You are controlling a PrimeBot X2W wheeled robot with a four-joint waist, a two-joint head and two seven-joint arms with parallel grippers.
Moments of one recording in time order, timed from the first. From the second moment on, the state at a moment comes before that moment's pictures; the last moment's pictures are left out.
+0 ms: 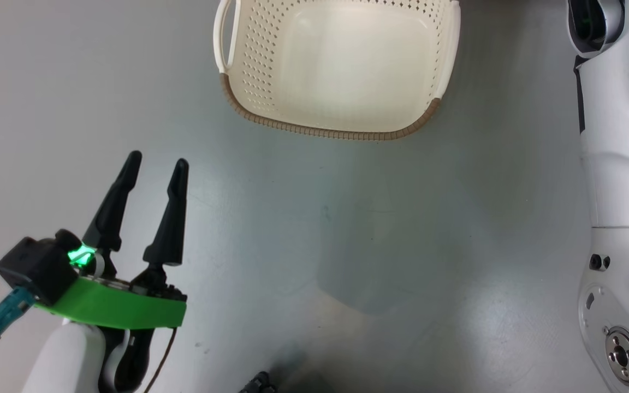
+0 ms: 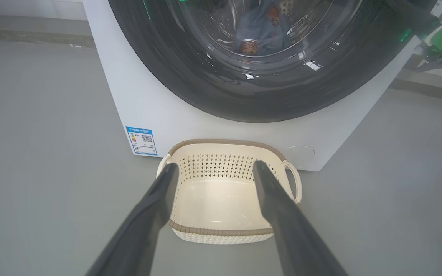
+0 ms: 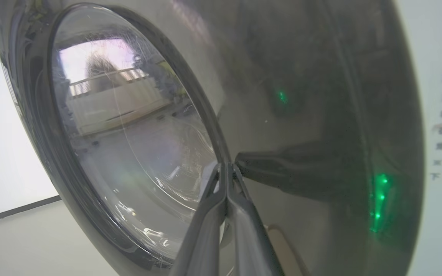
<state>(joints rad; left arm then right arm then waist) -0.32 0.18 -0.22 0.00 -0.52 -0.13 -0.26 -1.28 -0.06 -0.08 0.60 -0.01 0.15 -0.26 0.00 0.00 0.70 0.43</state>
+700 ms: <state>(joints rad) -0.33 0.18 -0.19 -0.01 -0.52 -0.13 -0.26 -1.22 -0.09 0.00 0.58 0.09 0.14 -0.26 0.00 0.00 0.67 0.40</state>
